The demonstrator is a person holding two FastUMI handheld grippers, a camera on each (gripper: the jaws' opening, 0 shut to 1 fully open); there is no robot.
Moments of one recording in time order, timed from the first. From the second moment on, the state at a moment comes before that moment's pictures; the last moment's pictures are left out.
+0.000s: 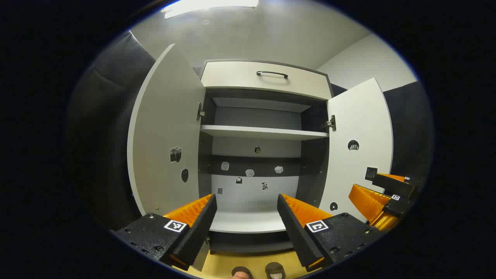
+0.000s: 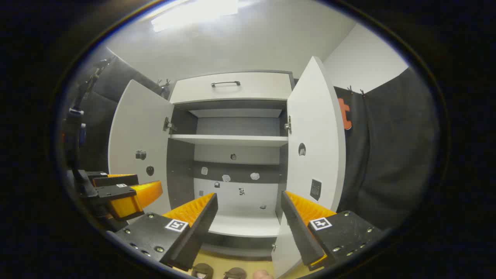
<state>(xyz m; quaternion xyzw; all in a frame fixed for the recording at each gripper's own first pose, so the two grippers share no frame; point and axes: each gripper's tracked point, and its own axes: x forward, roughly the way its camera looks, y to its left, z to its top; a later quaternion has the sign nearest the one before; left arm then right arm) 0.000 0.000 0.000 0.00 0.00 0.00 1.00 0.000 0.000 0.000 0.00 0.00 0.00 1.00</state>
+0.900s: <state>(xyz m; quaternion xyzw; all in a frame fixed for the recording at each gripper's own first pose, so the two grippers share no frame) -0.004 0.015 0.012 0.01 -0.01 0.04 1.00 0.018 0.007 -0.039 0.00 0.02 0.03 1.00</state>
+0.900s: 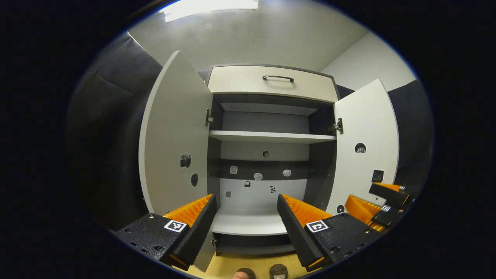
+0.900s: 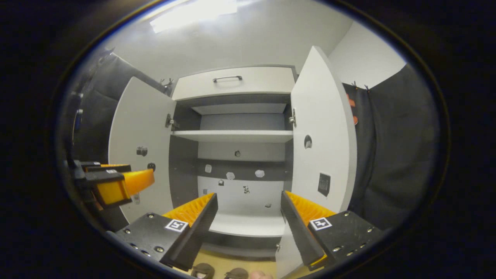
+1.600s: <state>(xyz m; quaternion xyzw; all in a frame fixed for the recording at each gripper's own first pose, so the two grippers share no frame) -0.012 0.065 0.018 0.01 -0.01 0.09 1.00 -0.022 0.079 -0.364 0.00 0.29 0.11 0.95</state>
